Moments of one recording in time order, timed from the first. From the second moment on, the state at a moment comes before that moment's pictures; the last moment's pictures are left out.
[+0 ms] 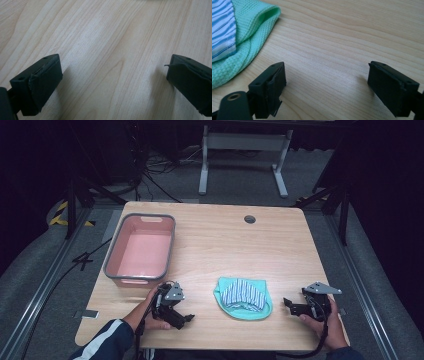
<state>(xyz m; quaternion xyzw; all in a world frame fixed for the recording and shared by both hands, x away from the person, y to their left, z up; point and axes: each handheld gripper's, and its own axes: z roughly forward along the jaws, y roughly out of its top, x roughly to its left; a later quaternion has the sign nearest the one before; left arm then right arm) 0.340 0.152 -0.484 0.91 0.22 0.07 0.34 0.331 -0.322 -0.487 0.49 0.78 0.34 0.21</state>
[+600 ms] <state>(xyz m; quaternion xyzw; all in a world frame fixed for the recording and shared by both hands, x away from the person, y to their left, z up) 0.342 0.150 -0.478 0.91 0.21 0.07 0.34 0.328 -0.319 -0.482 0.48 0.79 0.34 0.20</state>
